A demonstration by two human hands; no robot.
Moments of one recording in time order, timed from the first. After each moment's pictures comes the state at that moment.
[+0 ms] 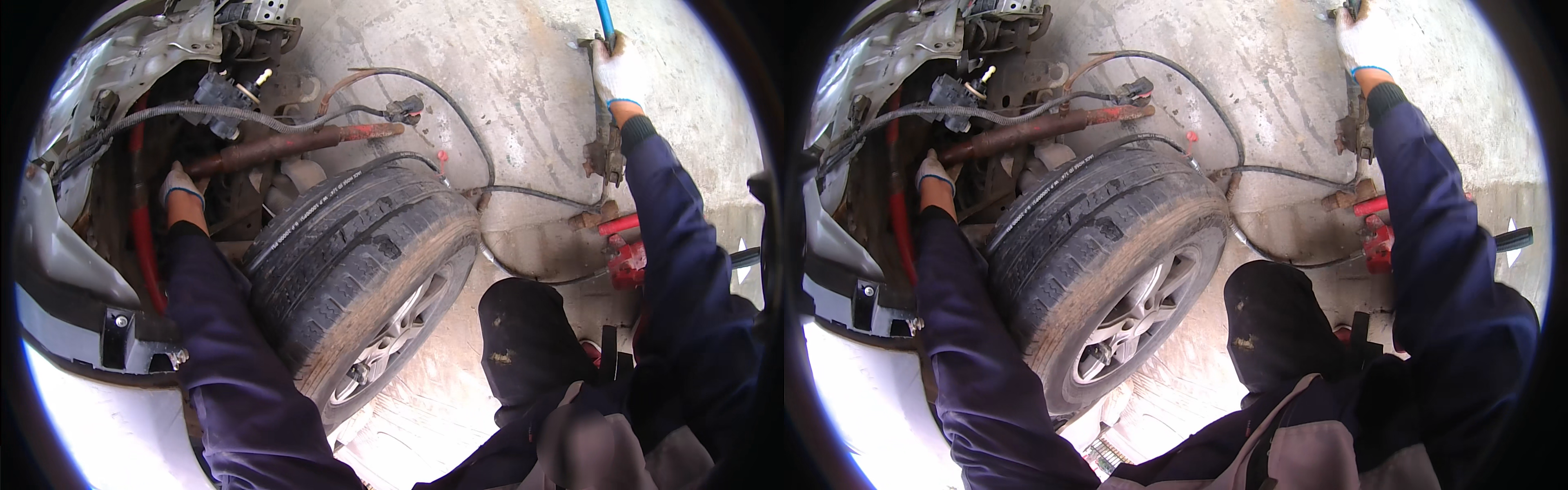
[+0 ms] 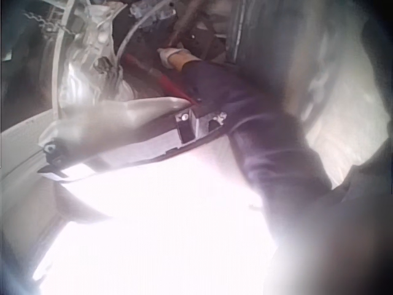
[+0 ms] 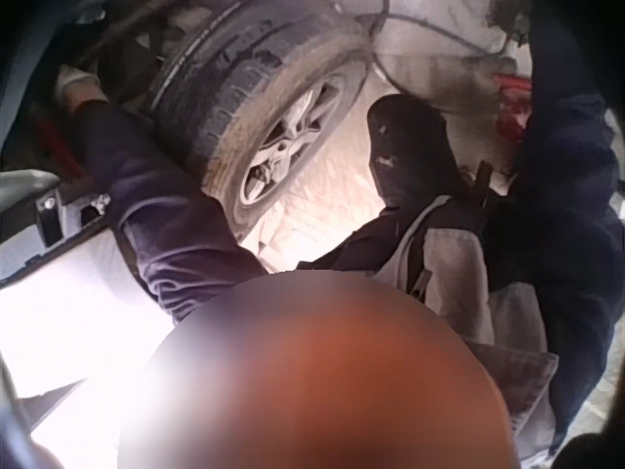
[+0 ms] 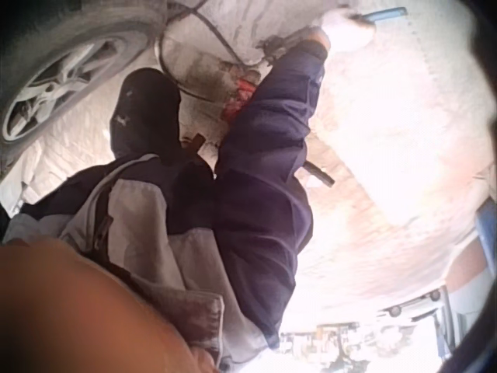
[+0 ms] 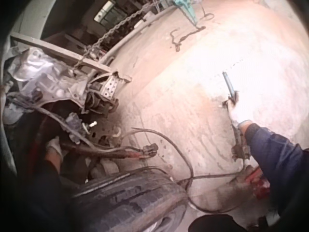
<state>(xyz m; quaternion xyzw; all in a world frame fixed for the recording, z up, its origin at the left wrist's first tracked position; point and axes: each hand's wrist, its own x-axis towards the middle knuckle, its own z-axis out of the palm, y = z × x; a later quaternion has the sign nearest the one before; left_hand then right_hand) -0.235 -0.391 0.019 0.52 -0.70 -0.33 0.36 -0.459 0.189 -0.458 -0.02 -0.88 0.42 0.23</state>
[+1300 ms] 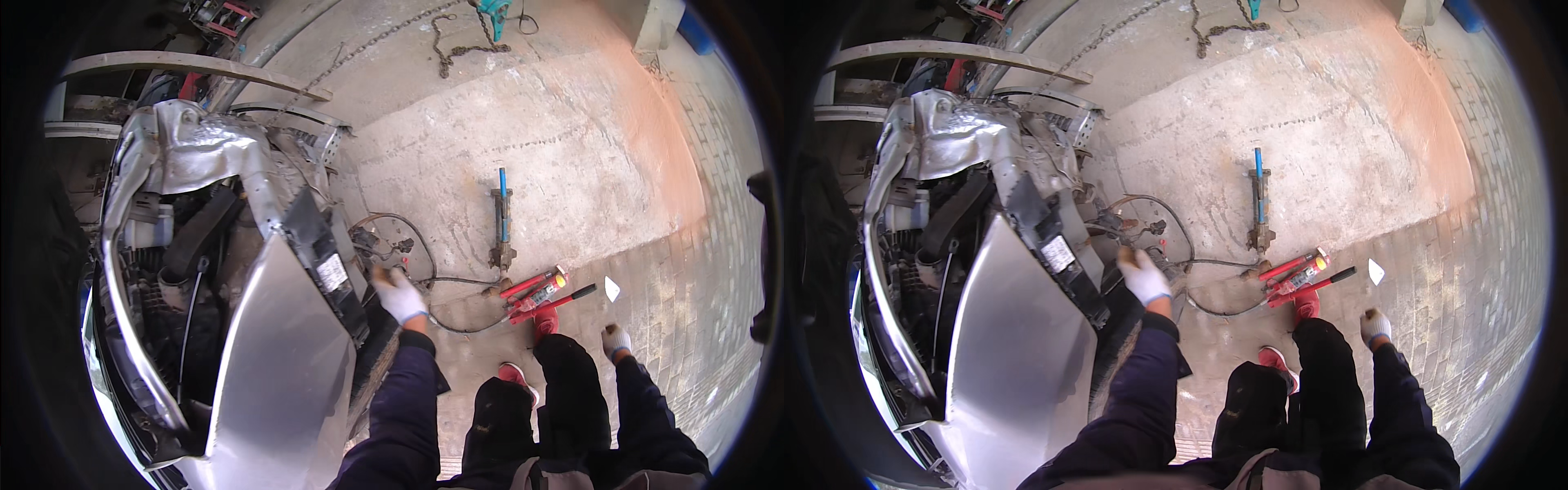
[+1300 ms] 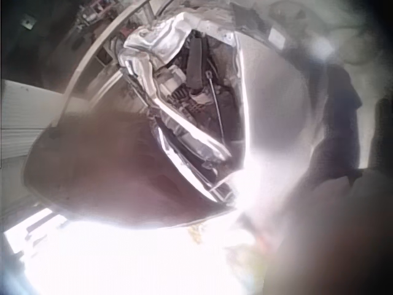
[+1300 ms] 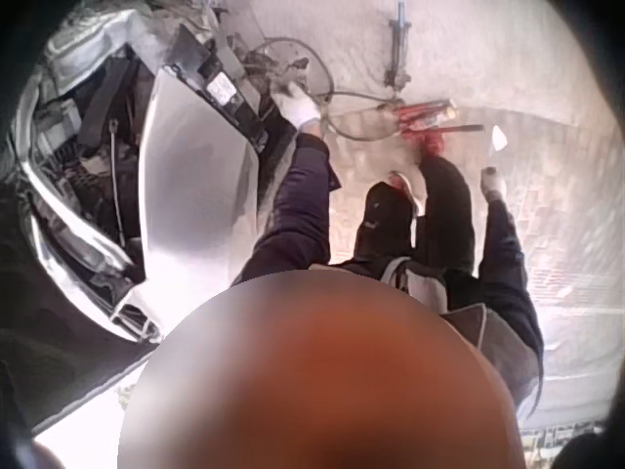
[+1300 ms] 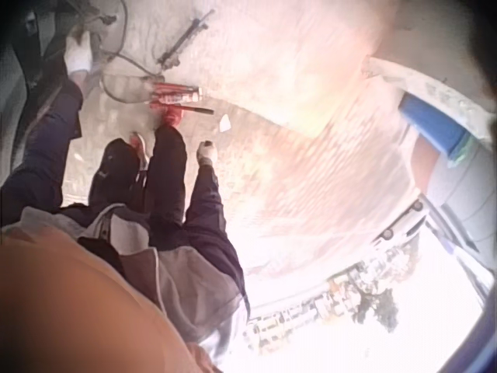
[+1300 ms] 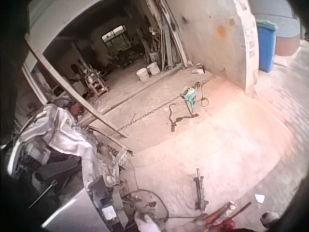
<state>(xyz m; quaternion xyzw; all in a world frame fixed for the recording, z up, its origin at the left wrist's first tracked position) -0.220 0.021 -0.065 0.44 -0.77 -0.37 0.28 -0.174 0.606 -0.212 -0.15 -0.91 0.20 -0.33</state>
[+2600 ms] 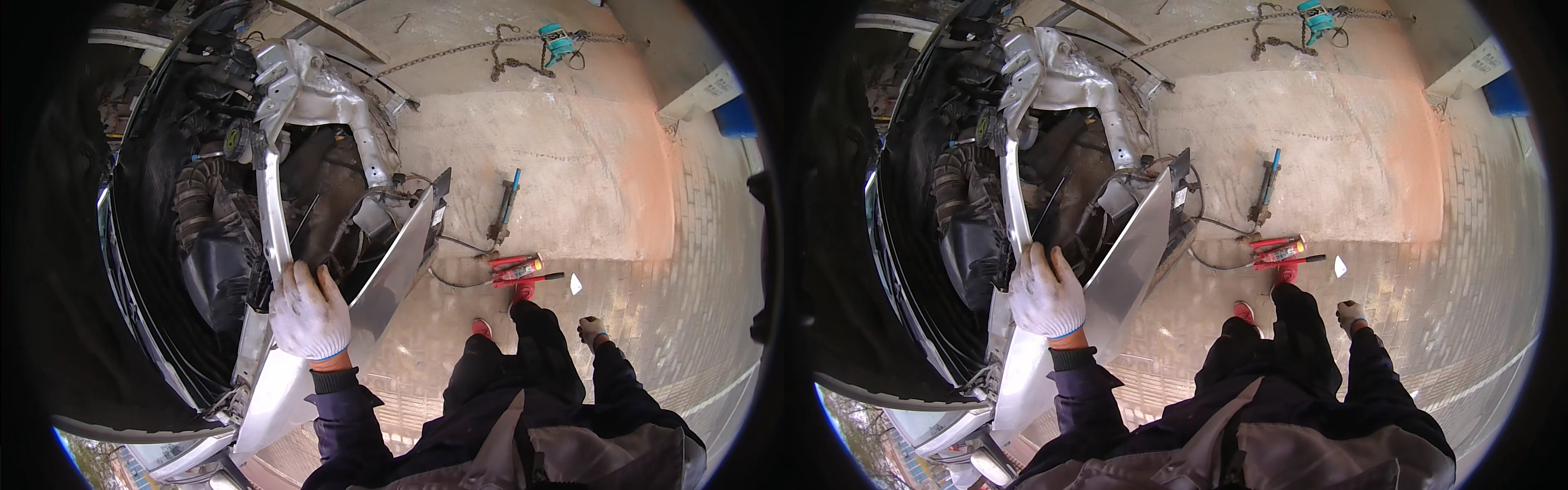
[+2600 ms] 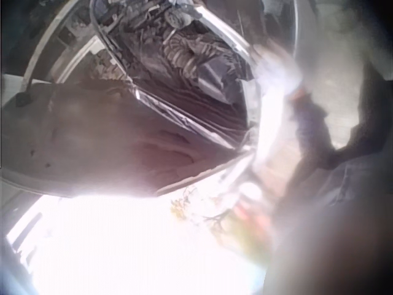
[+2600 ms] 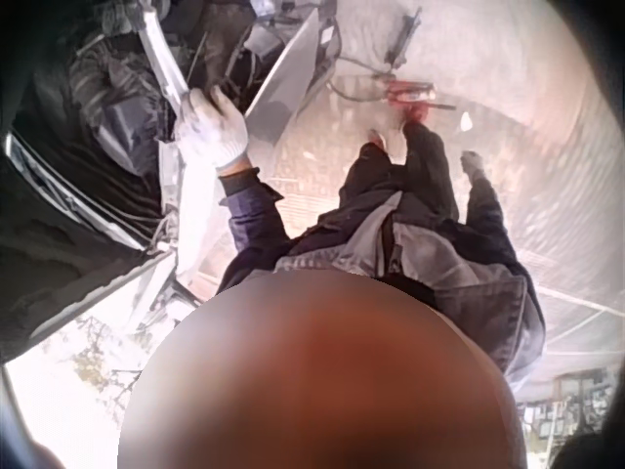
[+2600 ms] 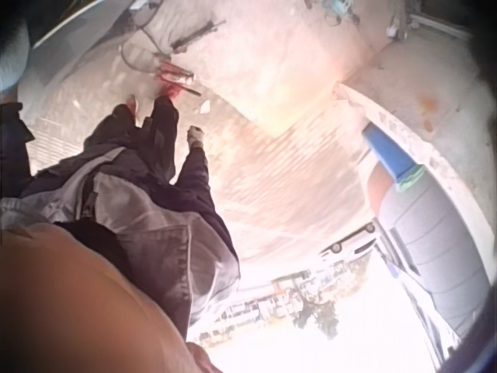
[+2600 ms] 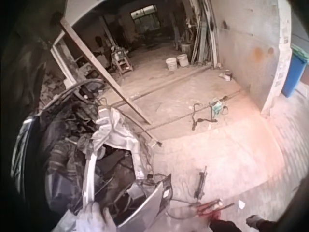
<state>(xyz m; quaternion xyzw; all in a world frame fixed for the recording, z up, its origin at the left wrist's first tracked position) -0.143 -0.005 0.453 0.27 -0.88 0.32 0.23 -0.227 0.596 0.022 -0.30 -0.73 0.38 -0.48</state>
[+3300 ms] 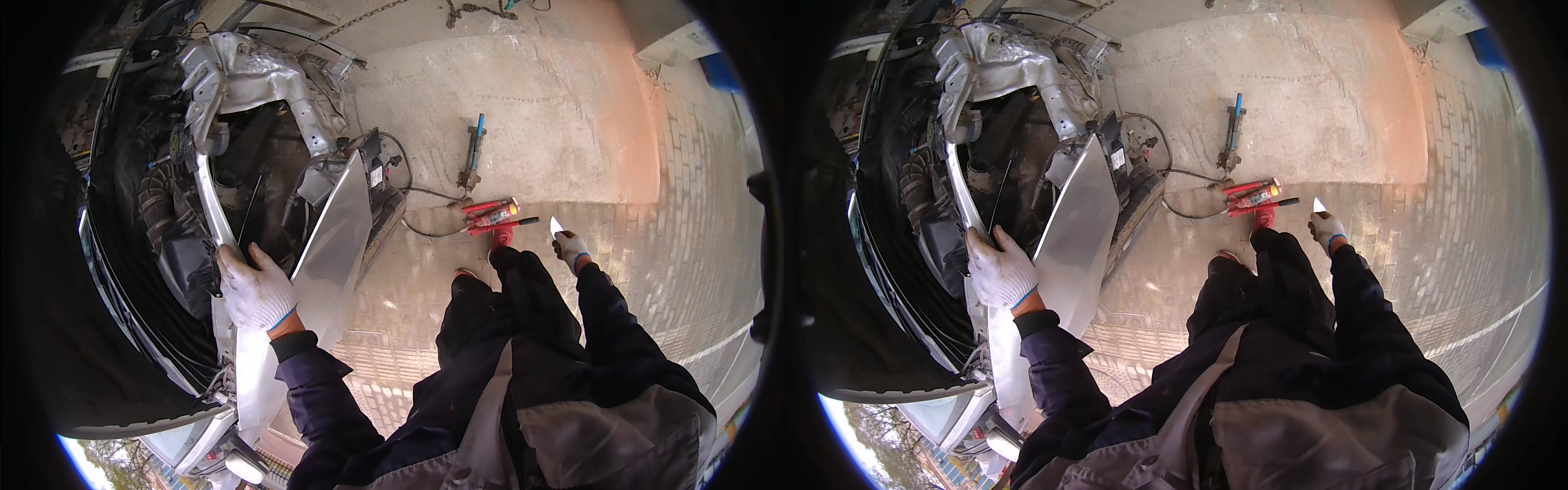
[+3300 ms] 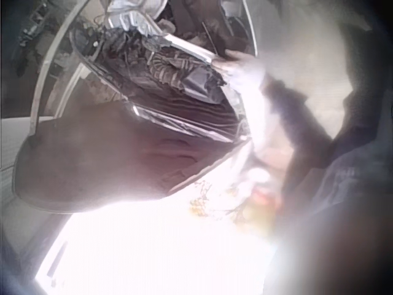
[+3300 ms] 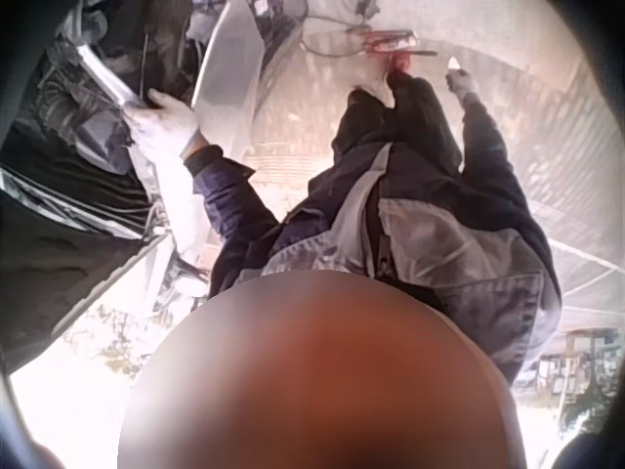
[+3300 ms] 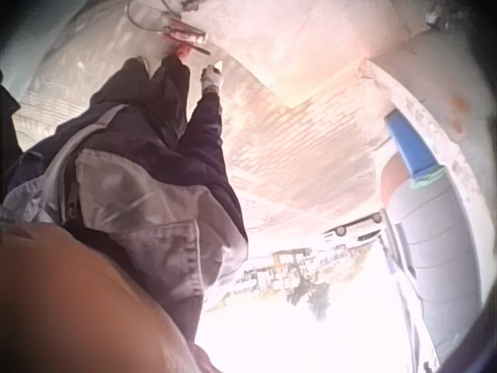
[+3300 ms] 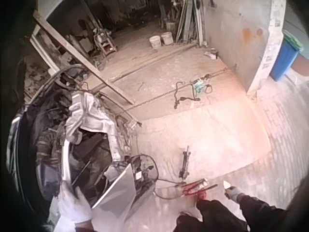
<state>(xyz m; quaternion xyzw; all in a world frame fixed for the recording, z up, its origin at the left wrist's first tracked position) -0.162 0.008 0.453 0.37 -0.85 0.33 0.17 -0.316 0.555 0.031 -0.27 -0.66 0.52 -0.47</state>
